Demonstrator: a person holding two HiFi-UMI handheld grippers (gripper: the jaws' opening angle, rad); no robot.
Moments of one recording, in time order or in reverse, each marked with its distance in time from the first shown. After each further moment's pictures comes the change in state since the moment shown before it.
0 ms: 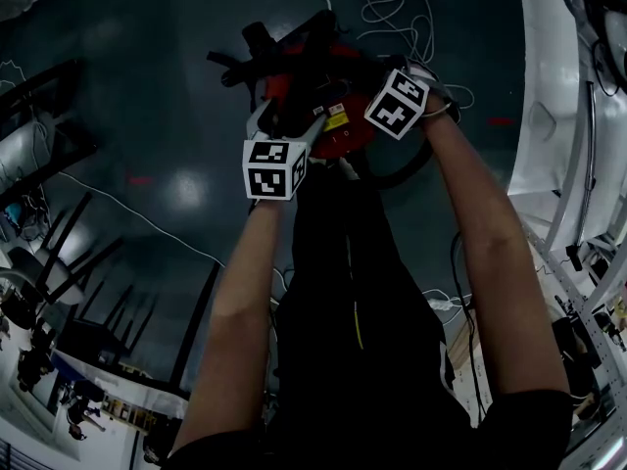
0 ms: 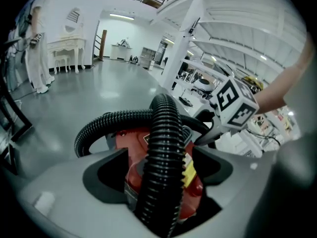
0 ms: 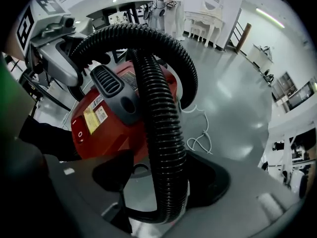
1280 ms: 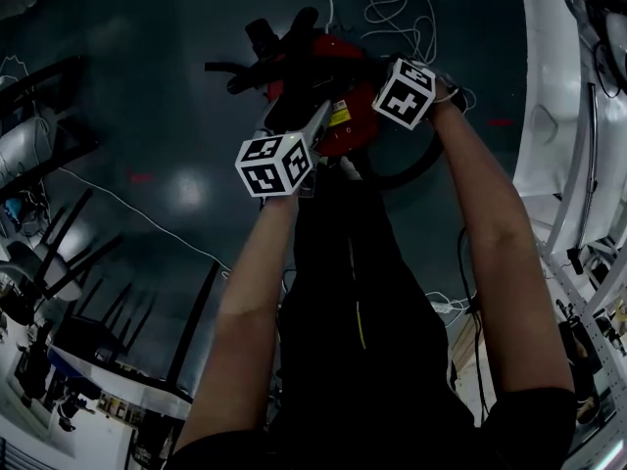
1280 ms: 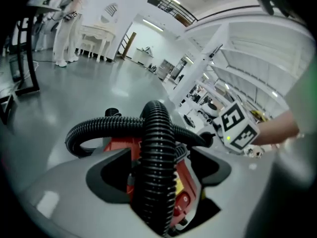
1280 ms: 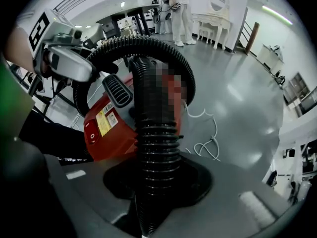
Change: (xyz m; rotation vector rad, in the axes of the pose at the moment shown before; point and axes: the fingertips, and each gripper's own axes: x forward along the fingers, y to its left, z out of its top) left arm -0.006 -0.004 0.017 -0.300 -0.158 -0.018; right arm -0.011 0.005 0.010 -0.061 -0.036 0.108
